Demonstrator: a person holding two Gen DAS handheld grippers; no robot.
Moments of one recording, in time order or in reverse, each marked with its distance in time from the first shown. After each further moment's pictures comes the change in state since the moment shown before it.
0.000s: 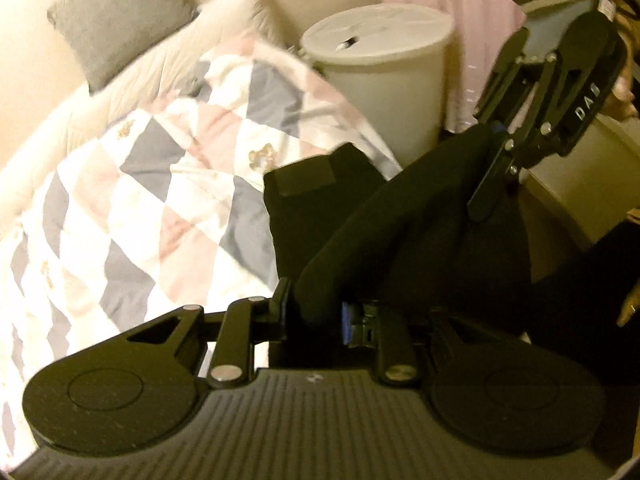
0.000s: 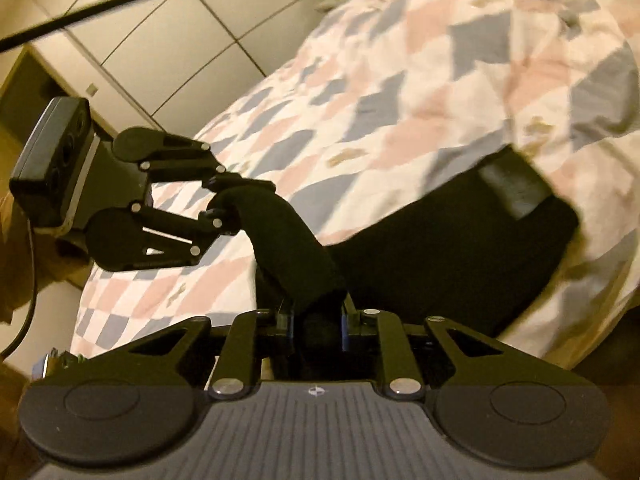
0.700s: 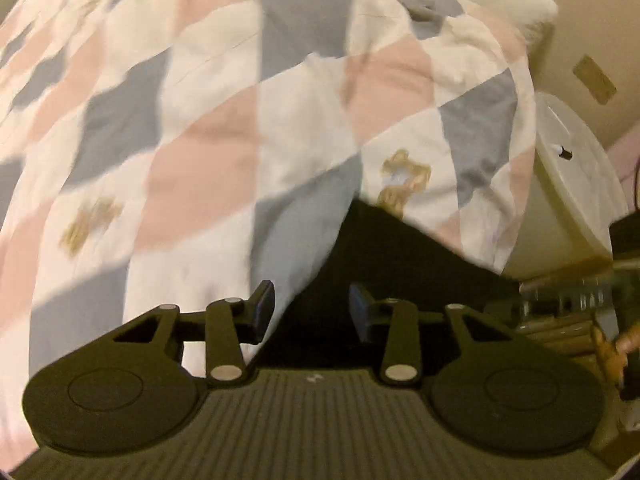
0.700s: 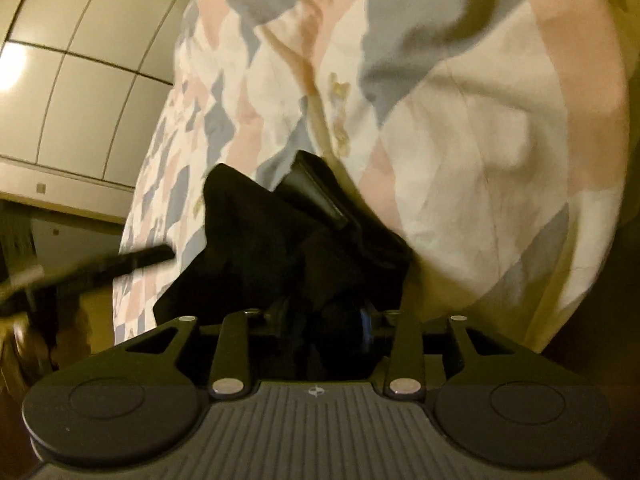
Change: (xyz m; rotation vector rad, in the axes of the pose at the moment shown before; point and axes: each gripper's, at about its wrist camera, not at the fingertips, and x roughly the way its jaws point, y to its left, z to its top) left arm 0.125 0.095 0.013 -0.990 0.191 0.050; right arm 0.048 -0.231 0.067 0.379 0.135 0.044
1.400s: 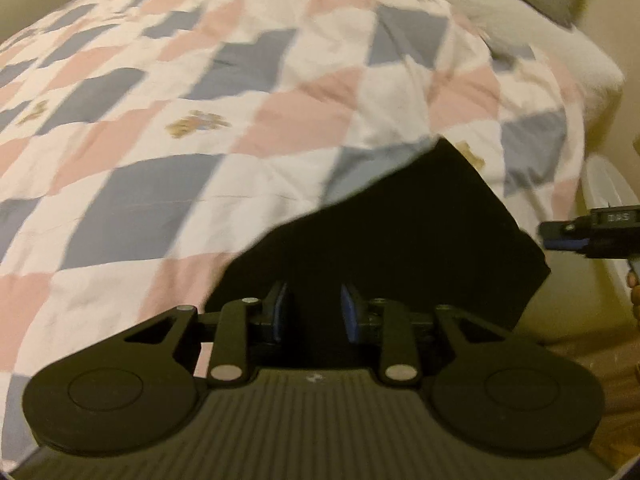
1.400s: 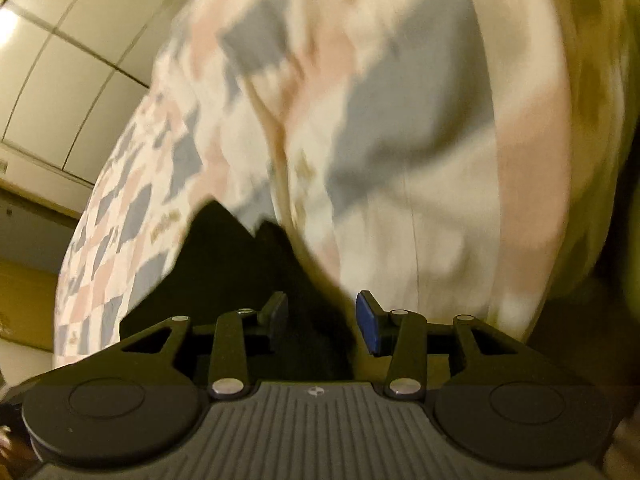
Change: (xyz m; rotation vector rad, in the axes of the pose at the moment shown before) left arm -0.049 0.000 -0.100 -0.278 -0.150 0.194; right arm -0.039 0.018 0.044 -0.164 -0.077 -0.157
